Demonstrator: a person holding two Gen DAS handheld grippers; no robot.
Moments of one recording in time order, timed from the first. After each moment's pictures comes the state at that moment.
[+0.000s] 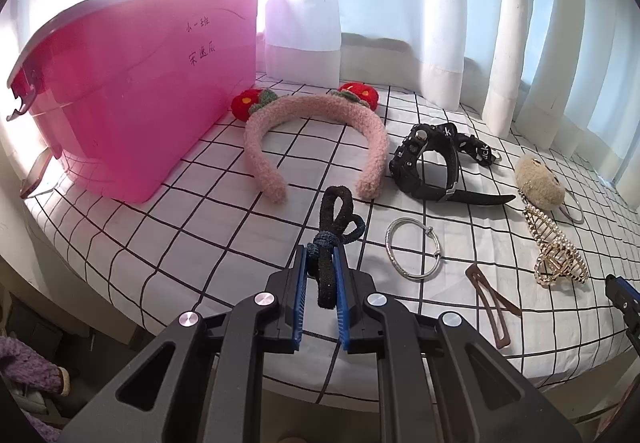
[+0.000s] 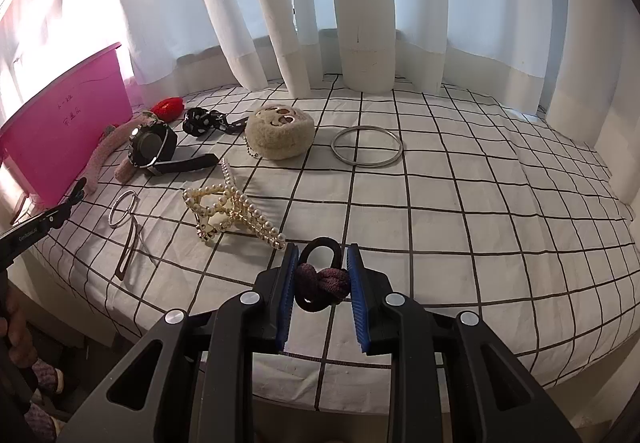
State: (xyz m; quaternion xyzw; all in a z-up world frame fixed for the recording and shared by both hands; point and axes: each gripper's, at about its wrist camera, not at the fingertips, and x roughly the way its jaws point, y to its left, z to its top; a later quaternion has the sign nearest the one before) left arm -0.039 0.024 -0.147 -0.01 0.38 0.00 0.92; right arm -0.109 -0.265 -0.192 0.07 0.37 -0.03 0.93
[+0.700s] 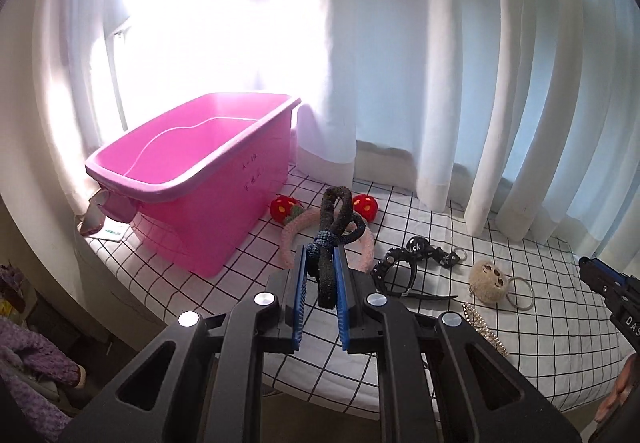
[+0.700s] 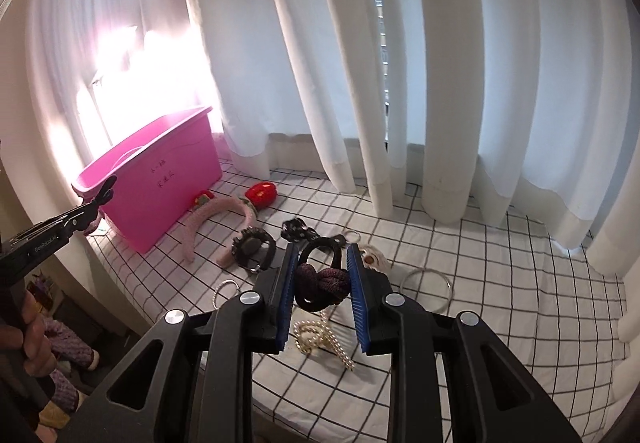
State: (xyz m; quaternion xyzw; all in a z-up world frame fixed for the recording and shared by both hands) left arm -0.079 0.019 0.009 -0.04 0.31 0.06 0.95; right arm -0.077 -0.247 -0.039 0.03 0.30 0.13 0.94
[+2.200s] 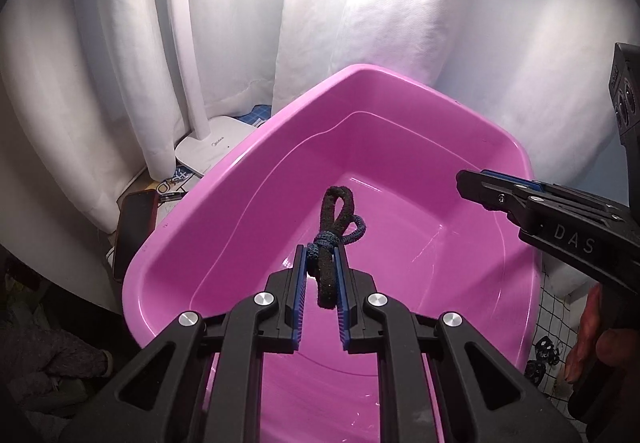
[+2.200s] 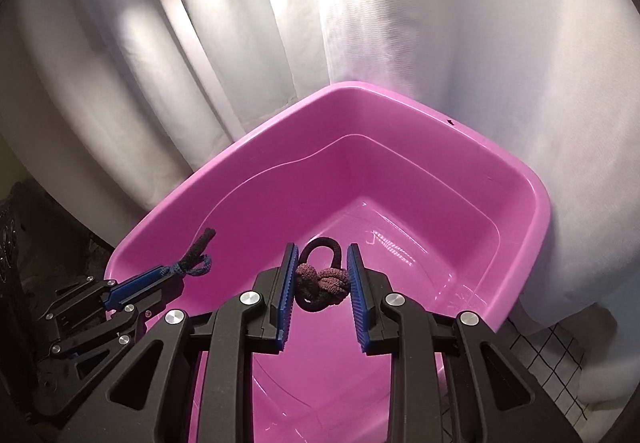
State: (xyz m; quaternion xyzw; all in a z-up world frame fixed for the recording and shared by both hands) left arm 0.126 0.293 -0.003 -0.13 0.44 0.14 0.88; right arm 0.244 0.180 0.000 -0.07 0.44 0.36 0.82
